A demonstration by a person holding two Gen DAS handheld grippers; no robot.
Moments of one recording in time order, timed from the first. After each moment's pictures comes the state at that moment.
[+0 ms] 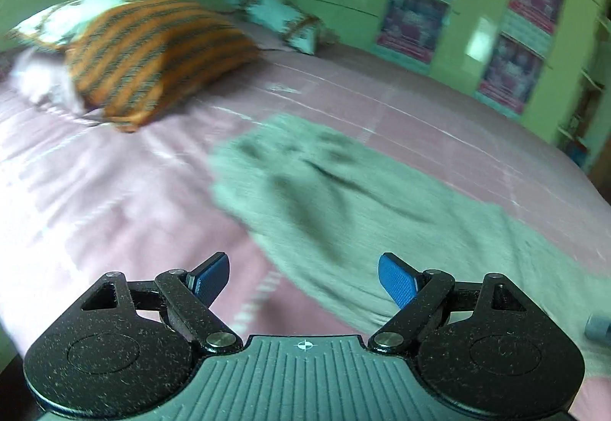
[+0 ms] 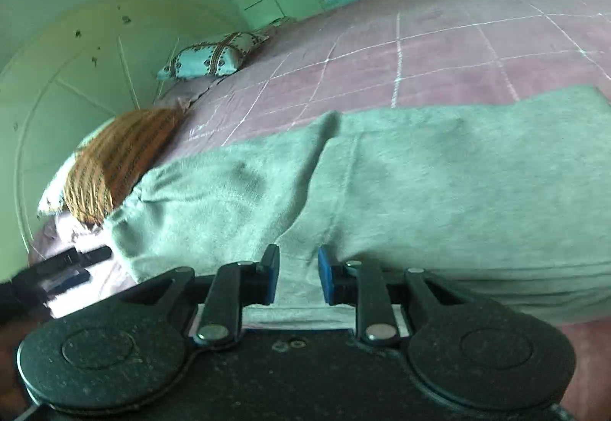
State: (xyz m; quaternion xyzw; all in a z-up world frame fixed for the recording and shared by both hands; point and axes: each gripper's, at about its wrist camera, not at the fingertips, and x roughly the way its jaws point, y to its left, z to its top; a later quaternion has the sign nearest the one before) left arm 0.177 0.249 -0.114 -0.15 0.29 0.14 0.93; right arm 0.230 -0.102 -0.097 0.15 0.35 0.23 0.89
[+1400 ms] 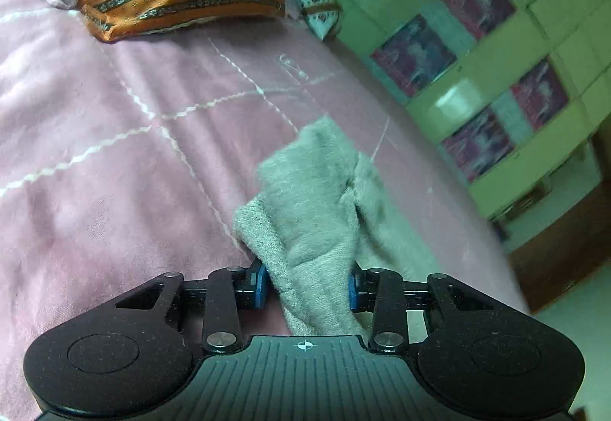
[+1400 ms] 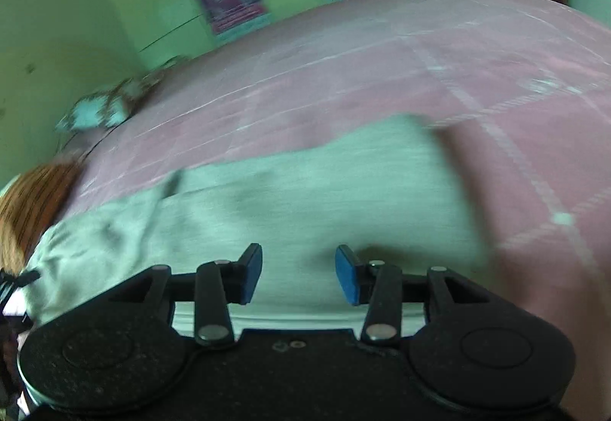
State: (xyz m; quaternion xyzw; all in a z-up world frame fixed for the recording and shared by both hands) left arm 0.244 0.366 -0.186 -0.38 0.25 0.05 0.89; right arm 0.242 -0.149 -0.097 0.13 0.35 0.11 0.92
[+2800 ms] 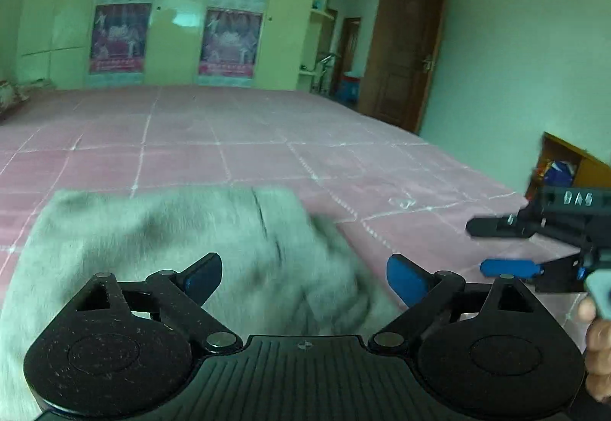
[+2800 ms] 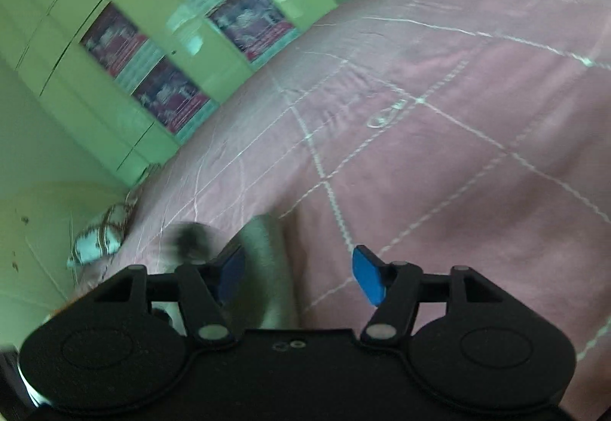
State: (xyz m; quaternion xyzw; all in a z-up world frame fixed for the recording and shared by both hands) left arm 0.218 -0.077 -0.078 -0.02 0.24 -0.22 0.95; right arm 0.174 -0.365 -0.076 0.36 0.27 0.02 0.89
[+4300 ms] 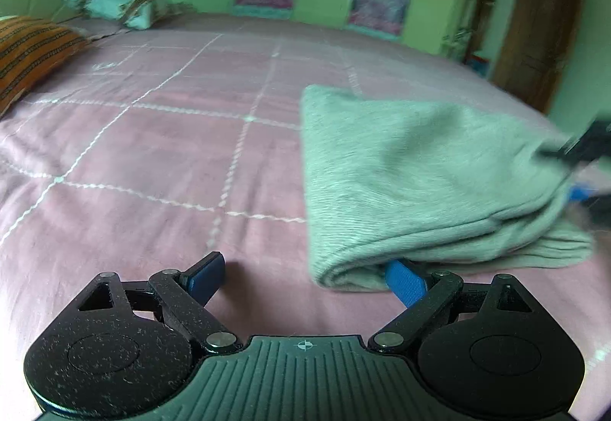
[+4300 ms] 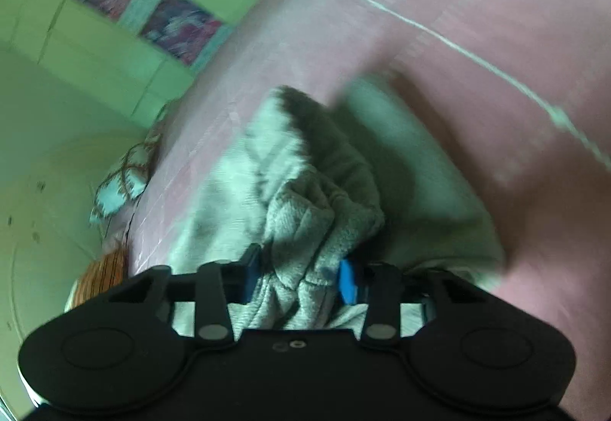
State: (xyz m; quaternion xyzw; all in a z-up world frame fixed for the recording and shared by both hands) left arm 0.207 0.100 -0.139 -0.07 0.33 -0.02 0.94; right arm 0.246 -0.225 -0.089 0.36 0.35 0.10 0.86
